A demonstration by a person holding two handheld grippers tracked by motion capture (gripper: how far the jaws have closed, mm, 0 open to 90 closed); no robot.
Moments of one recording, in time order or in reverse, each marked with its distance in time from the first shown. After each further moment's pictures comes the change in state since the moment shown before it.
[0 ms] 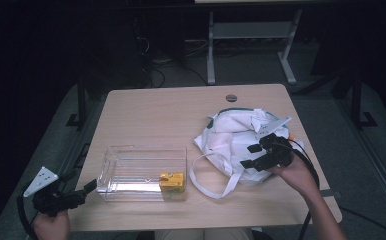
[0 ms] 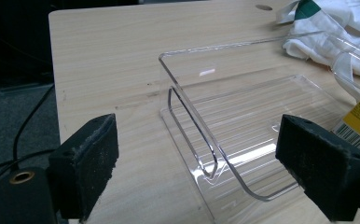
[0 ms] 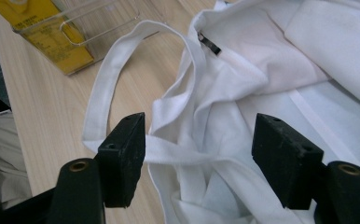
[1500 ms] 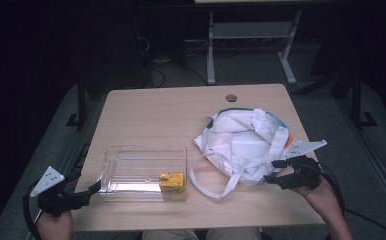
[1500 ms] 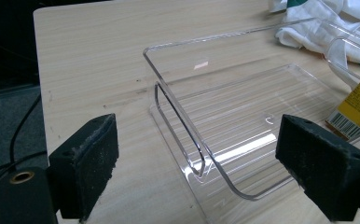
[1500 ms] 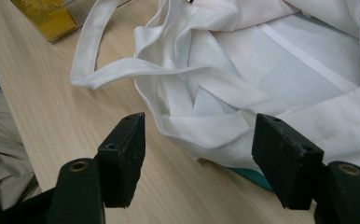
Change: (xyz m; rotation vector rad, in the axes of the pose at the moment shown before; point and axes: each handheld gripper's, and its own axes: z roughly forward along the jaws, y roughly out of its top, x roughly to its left) left arm -0.007 -0.001 0.007 0.020 -0.022 0.039; right arm 0.002 -0.080 -0.028 -0.074 -0.074 0.093
